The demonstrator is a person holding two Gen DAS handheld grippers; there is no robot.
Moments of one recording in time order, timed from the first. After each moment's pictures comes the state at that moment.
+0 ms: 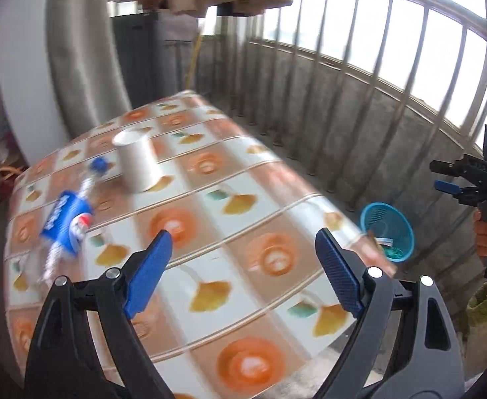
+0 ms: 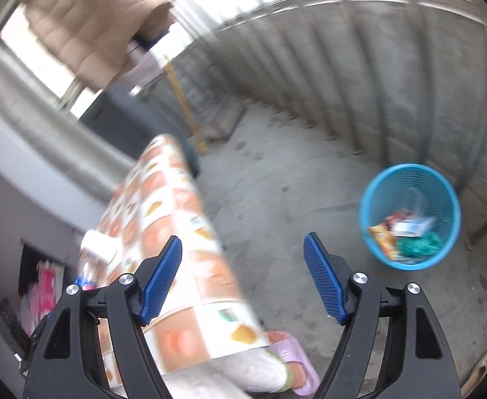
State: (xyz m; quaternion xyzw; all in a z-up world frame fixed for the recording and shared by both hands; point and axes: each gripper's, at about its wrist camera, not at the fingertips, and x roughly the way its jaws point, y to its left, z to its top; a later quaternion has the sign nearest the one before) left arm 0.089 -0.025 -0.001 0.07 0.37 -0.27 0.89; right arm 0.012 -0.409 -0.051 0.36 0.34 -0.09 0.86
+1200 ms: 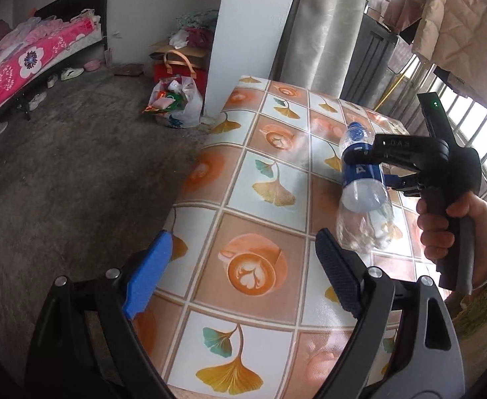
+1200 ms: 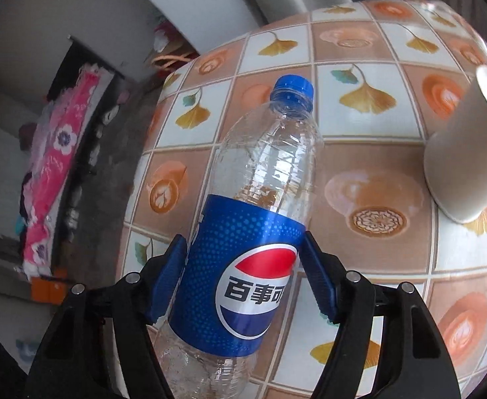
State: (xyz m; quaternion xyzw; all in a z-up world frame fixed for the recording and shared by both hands) left arm 0.116 0.278 -0.047 -0.13 0.42 0.03 0.90; right arm 0.350 0.053 -0.082 0.11 0.56 0.19 0.80
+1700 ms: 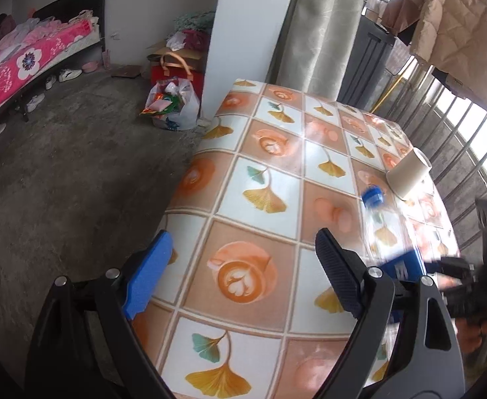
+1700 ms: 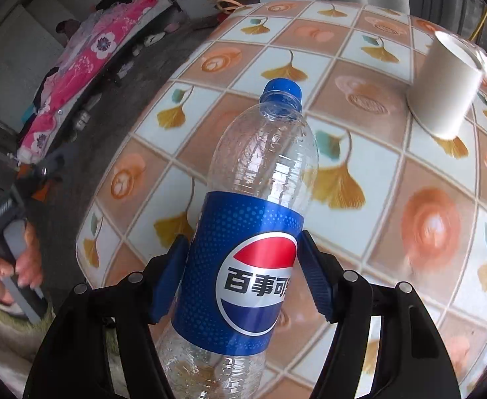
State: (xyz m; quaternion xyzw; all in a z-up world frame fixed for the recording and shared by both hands) left arm 0.125 0.266 -0.040 -0.13 0.41 0.03 0.90; right arm 0.199 -0.004 -0.075 0.00 0.57 0.26 0.78
